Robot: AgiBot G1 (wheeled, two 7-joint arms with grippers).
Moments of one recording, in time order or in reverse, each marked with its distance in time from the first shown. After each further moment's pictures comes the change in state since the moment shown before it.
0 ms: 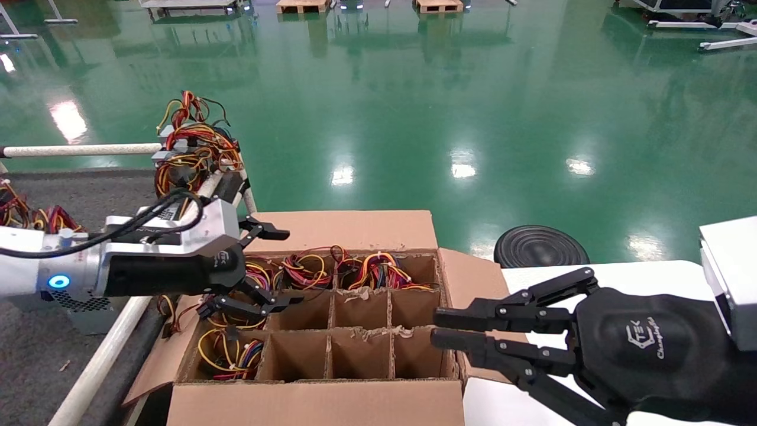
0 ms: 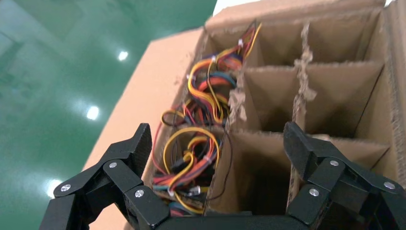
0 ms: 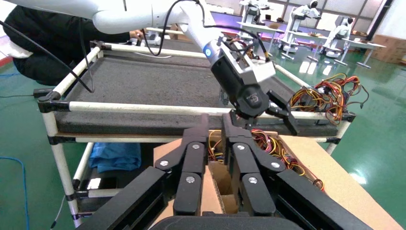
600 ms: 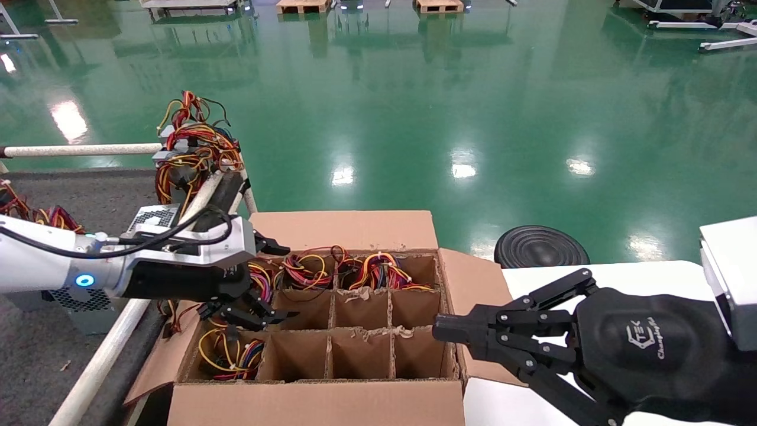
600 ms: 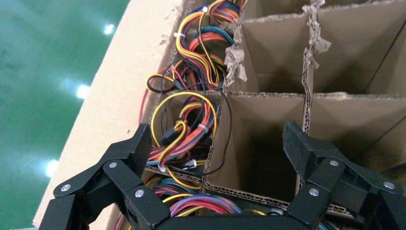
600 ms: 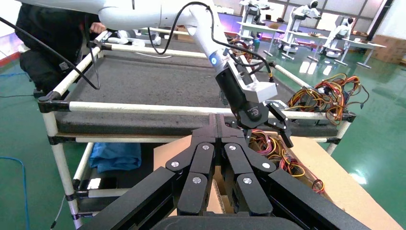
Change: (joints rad) left arm -0.077 0.066 0.138 0.135 0.031 -0.011 0.058; right arm 0.000 0.000 0.000 0.000 0.000 0.000 0.000
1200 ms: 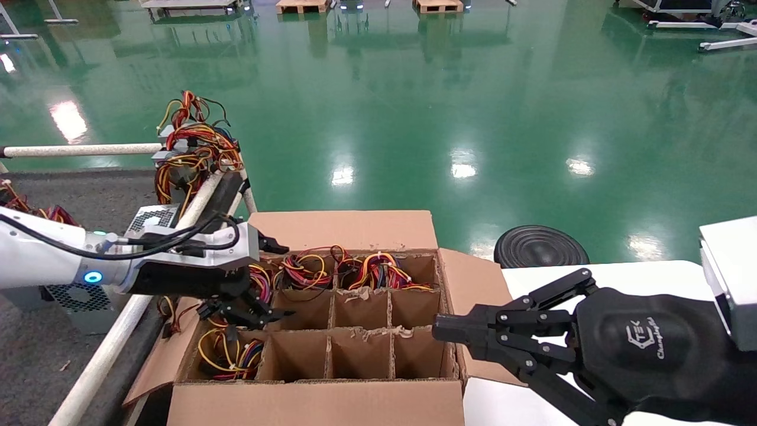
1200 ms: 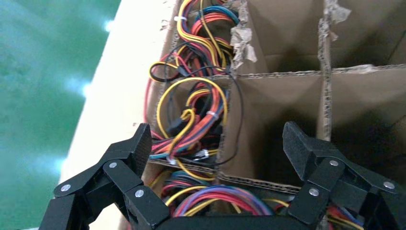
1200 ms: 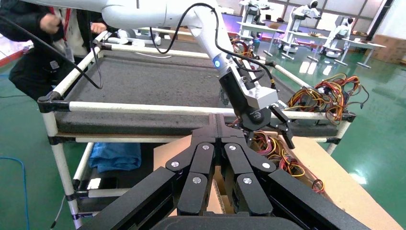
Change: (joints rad) left arm -0.033 0.045 0.041 0.099 0.003 -0.028 0.117; right arm 0.000 0.000 0.000 0.000 0.000 0.000 0.000
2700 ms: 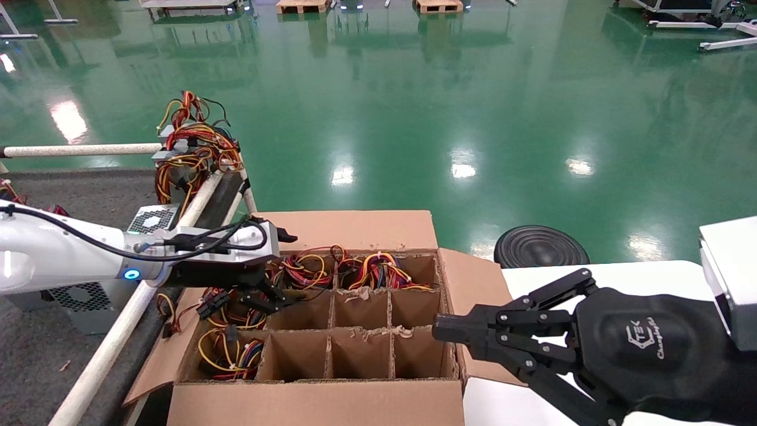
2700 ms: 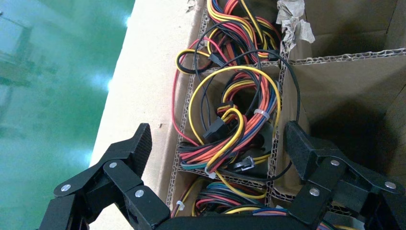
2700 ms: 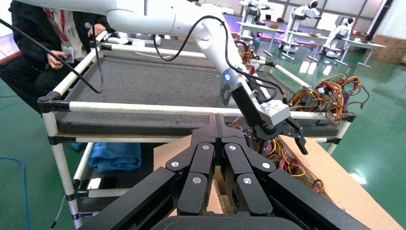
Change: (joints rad) left arm -0.019 0.121 0.076 0.206 -0.072 -0.111 0.189; right arm 0.000 0.000 0.000 0.000 0.000 0.000 0.000
